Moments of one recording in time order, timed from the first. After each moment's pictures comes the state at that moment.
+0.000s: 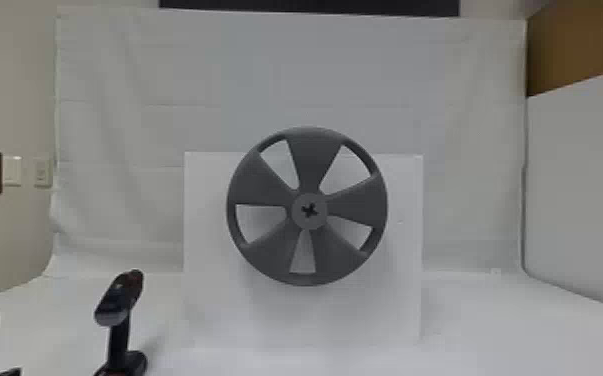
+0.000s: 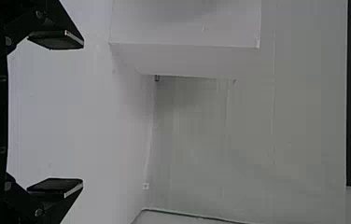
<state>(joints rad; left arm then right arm) -0.22 0.12 0.17 -2.39 0.07 1.12 -0.21 -0.39 -0.30 -0.74 -2.26 0.26 1.13 1.12</state>
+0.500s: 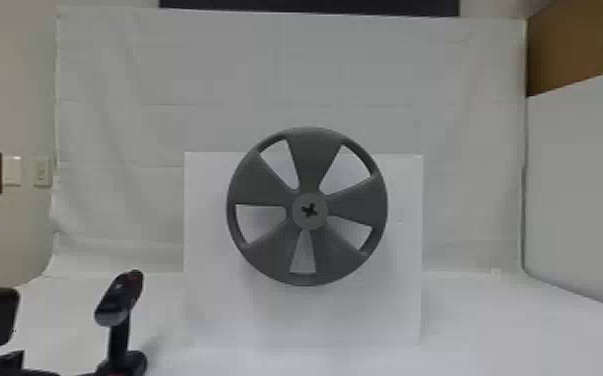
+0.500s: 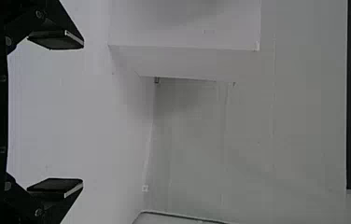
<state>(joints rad) -0.27 0.12 0.11 -2.38 -0.05 1.13 -0.21 -0.40 -0.30 -0.73 -2.26 0.27 1.13 1.12</state>
